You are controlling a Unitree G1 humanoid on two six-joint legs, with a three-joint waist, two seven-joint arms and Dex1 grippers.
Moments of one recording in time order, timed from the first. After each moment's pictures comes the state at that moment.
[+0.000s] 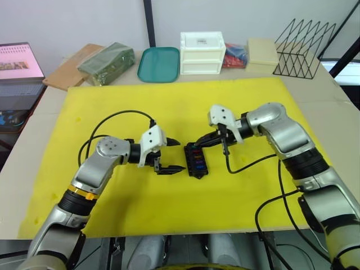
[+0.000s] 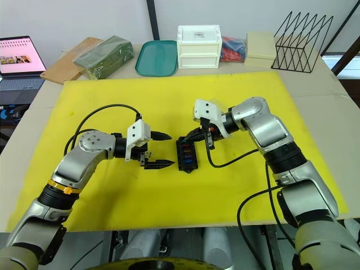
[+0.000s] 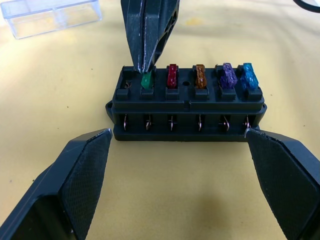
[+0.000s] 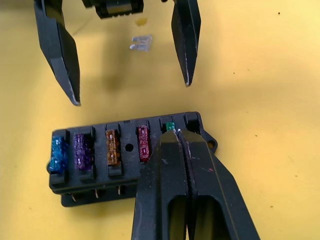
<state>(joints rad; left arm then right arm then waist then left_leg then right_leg) -0.48 0.53 -0.26 -0.06 -0.27 0.36 -1.11 -0.83 -0.65 0.38 0.17 0.17 0.47 1.34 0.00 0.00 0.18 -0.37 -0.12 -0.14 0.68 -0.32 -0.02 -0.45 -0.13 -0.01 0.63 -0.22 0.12</state>
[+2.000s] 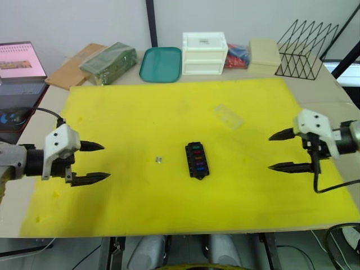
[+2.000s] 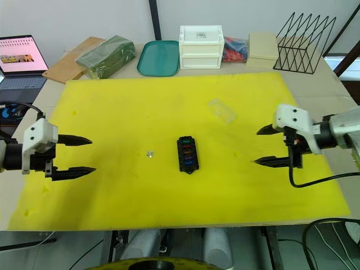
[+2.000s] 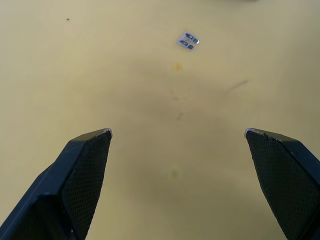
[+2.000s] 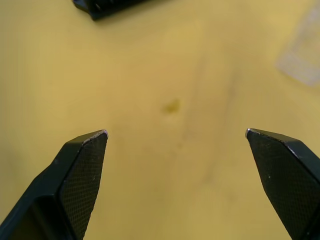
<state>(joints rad) -0.03 1.09 0.33 -0.25 -0.46 0.47 -1.30 -0.32 -1.25 -0.12 -0.11 0.33 0.51 1.42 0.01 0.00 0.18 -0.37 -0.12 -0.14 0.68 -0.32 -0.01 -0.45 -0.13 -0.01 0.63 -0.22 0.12</state>
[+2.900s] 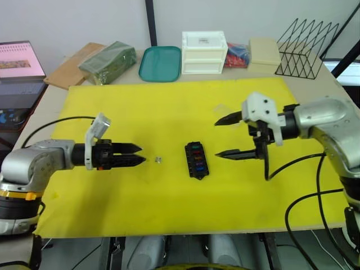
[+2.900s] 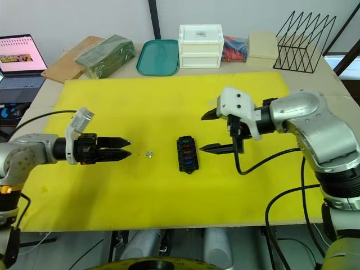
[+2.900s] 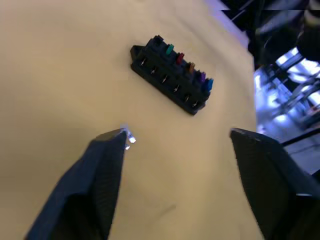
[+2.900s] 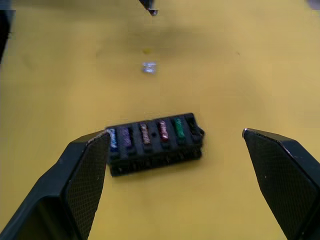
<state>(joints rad) -0.42 0.81 0.08 -0.06 -0.80 1.08 -1.19 -0.68 -0.93 0.15 -0.37 0.43 0.74 1.22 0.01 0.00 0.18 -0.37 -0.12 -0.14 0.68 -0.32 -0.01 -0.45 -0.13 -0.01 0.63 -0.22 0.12</state>
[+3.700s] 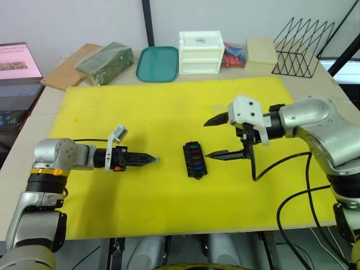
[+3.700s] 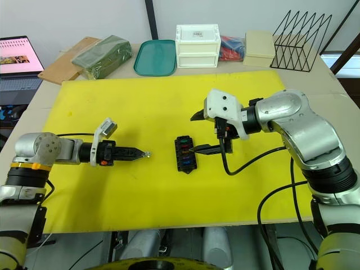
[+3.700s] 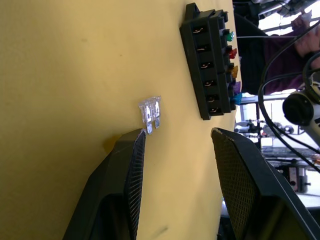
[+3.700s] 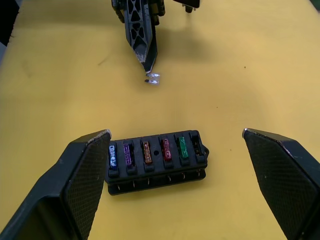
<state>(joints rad) -0.60 0.69 -0.03 0.27 -0.80 1.41 -1.06 -0.73 -0.88 0.20 -0.37 0.41 0.72 1.20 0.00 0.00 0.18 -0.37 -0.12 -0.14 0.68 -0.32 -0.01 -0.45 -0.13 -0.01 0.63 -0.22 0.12</state>
